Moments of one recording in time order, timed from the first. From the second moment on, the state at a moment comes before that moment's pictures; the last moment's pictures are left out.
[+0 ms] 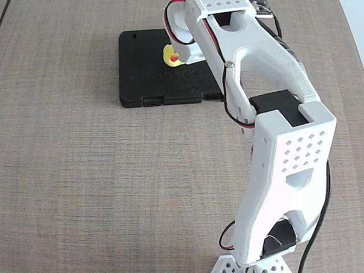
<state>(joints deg) -17.7 62.7 72.3 63.5 -4.7</state>
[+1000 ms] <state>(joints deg) -16.6 67.8 72.4 64.5 -4.7</state>
